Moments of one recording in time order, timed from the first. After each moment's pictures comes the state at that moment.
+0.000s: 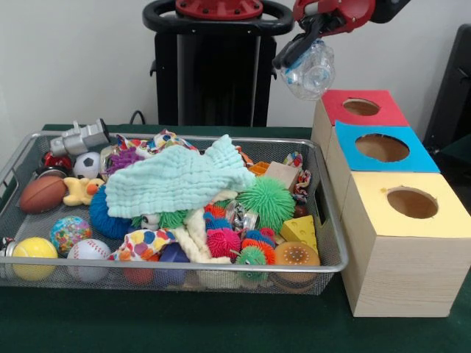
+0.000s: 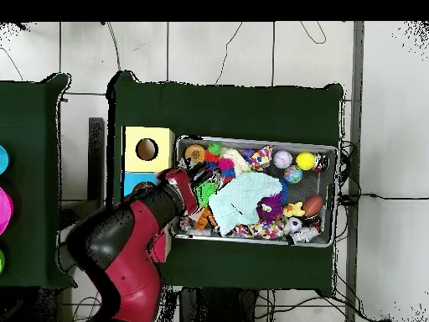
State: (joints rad) arm 0.69 -0.52 -0.52 1.94 1.66 -0.52 1.93
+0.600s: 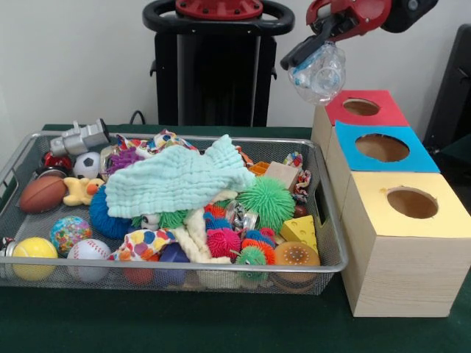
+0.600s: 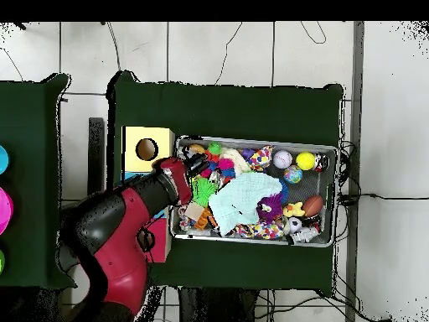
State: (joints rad) arm 0.66 -0.52 -0.42 1.87 1.76 -0.71 1.90
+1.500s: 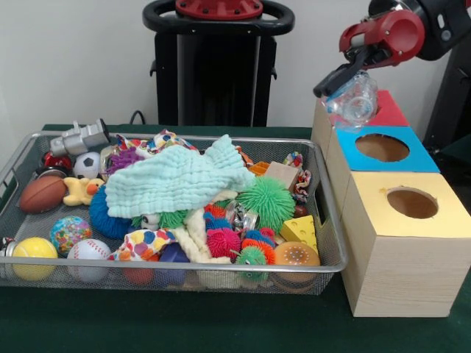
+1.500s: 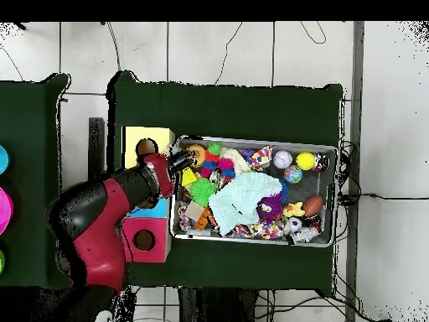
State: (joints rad) arm 0.59 -0.56 -0.20 1.83 1.83 -0.91 1.85
